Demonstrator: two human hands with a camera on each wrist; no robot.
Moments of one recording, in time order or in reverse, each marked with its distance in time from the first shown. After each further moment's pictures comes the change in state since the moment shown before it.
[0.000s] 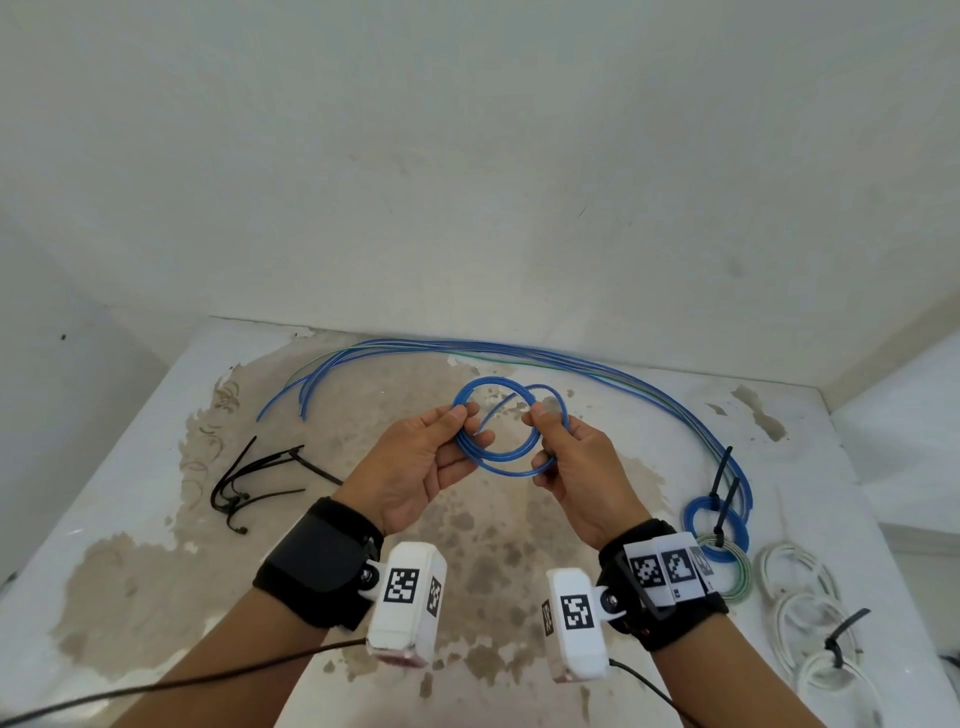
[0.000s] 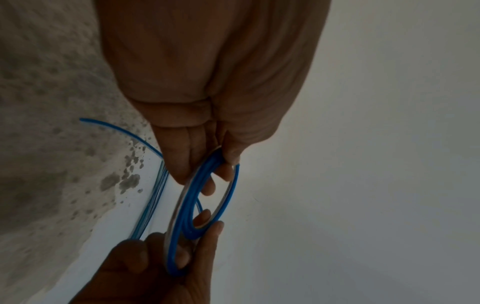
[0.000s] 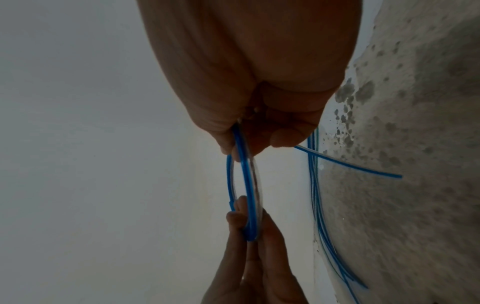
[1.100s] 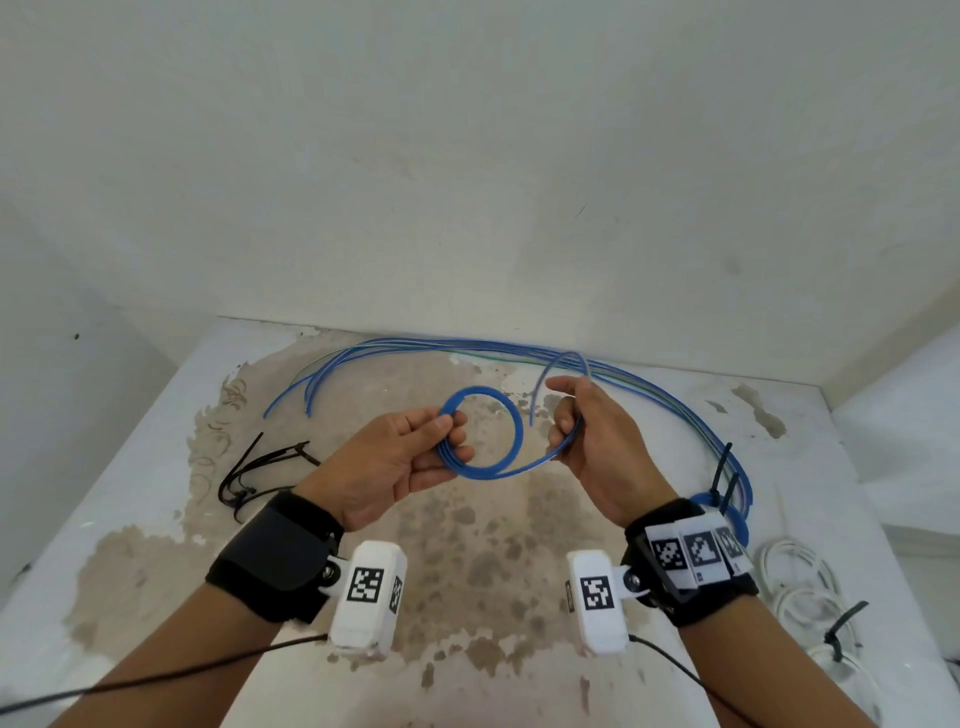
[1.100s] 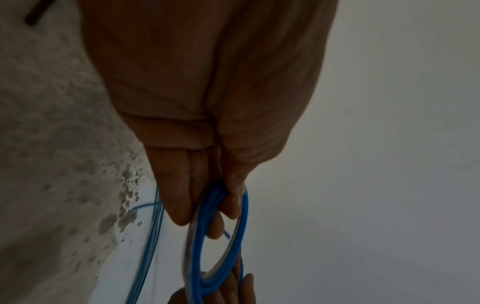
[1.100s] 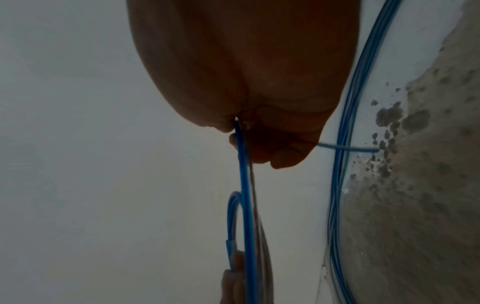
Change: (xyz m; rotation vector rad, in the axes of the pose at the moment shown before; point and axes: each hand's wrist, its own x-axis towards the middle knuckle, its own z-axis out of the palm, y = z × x) left_hand -0.022 0.013 -0.023 0.203 -0.127 0.003; right_hand 0.001 -0.018 -0.016 0.058 -0.094 -0.115
